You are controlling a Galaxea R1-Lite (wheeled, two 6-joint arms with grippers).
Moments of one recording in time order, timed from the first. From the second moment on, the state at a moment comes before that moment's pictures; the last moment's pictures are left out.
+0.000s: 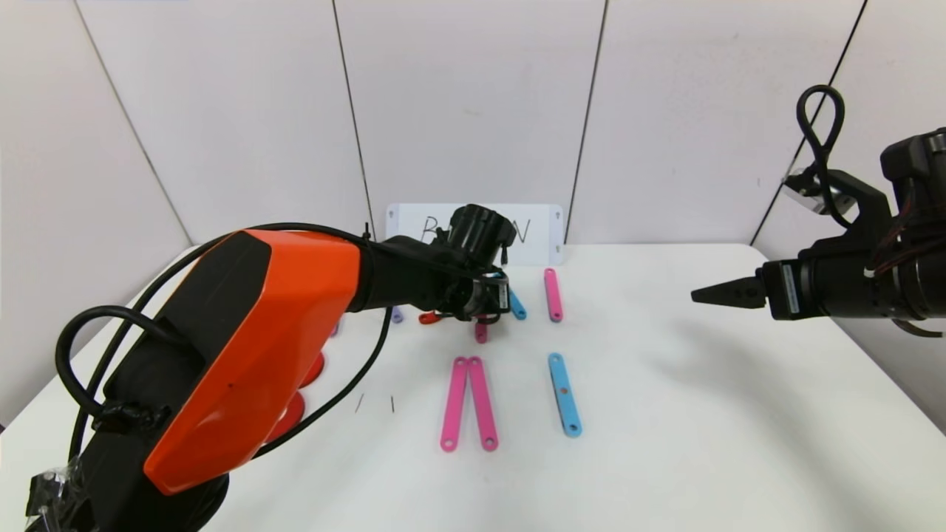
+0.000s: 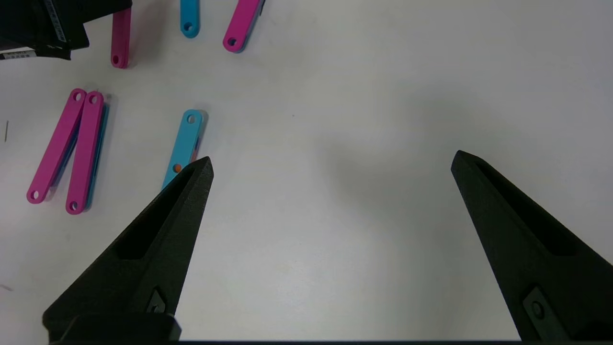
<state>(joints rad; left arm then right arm) -0.64 2.44 -1.99 0.24 0.24 -0.50 0.08 1.56 -1.06 0.18 0.25 -0.02</state>
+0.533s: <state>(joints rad) -0.64 2.45 -1.99 0.22 0.24 -0.56 0.08 1.56 -1.06 0.18 0.24 -0.02</state>
